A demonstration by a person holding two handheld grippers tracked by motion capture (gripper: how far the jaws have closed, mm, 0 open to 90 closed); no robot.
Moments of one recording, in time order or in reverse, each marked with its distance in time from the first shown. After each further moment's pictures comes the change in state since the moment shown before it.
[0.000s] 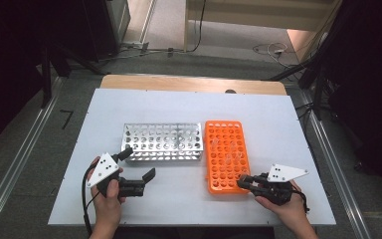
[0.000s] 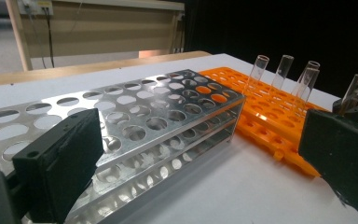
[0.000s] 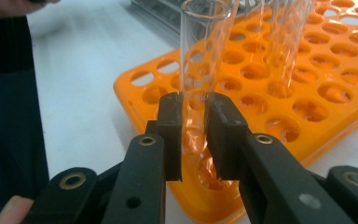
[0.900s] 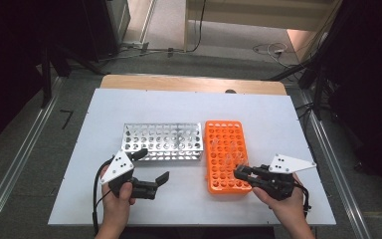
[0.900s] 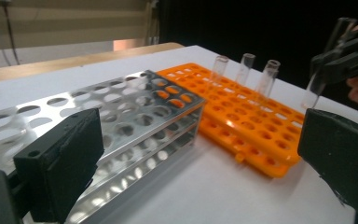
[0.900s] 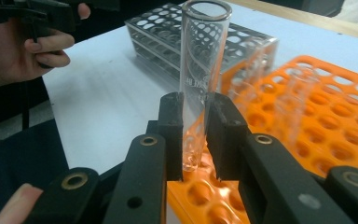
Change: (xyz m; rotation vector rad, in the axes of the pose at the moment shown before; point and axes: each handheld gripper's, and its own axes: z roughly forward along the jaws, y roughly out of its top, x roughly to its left) left arm -0.030 0.022 0.018 0.063 -0.123 0.010; right arm 0.027 0.057 -0.010 -0.061 -0.035 0.055
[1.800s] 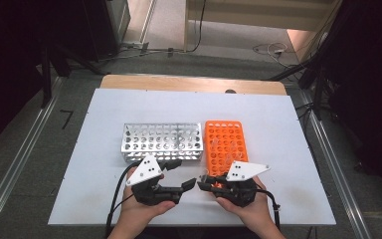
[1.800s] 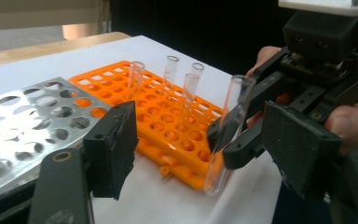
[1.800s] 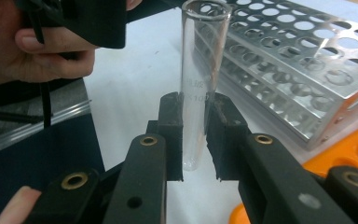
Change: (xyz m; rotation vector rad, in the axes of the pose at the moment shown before) left arm -0.049 0.020 0.026 0.076 -0.162 -0.002; right arm 0.050 0.012 0.066 0.073 0.118 -0.066
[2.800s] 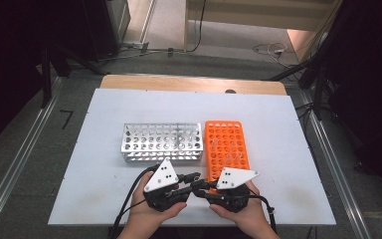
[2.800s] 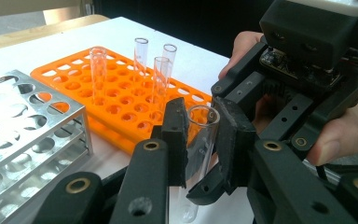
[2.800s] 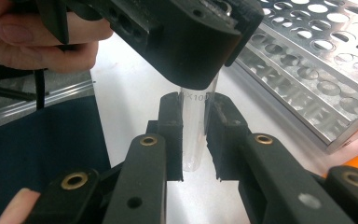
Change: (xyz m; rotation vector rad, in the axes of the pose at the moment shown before) left arm -0.020 0.001 0.017 0.089 -0.014 0.056; right arm 0.013 -0.001 0.013 0.053 0.004 -0.069
